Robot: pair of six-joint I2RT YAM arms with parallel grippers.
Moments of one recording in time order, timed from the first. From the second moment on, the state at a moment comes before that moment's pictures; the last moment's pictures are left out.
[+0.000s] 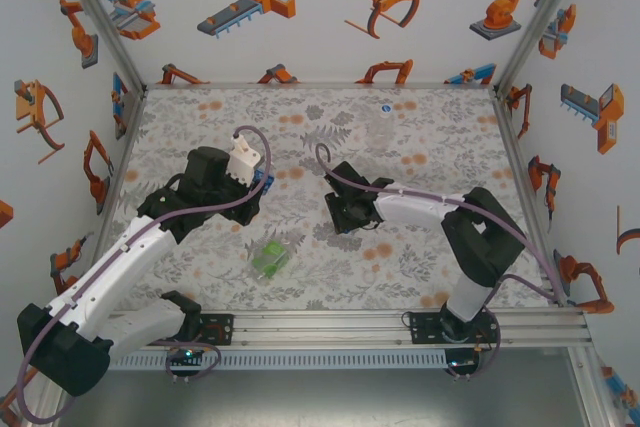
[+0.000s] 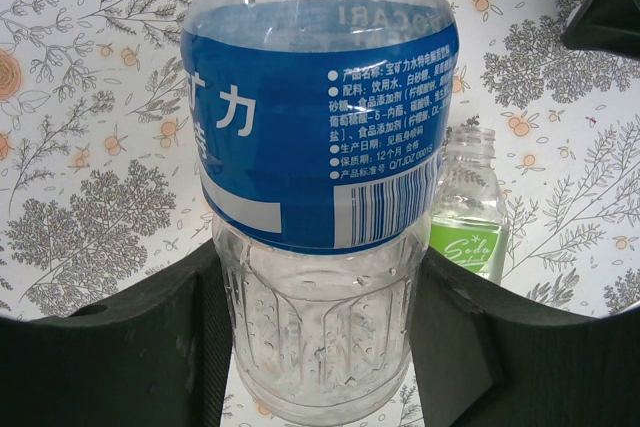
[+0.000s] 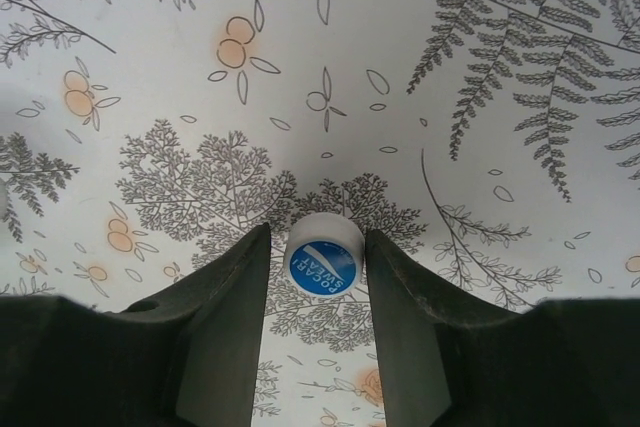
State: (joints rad) left arm -0.57 1.03 0.92 -0.64 0.02 0.10; right arm 0.79 1.72 1.01 -0.41 0.05 0.39
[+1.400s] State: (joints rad) left arm -0.58 1.18 1.02 -0.66 0.30 0.22; right arm 0.81 1.51 1.01 -0.50 0.09 0.33
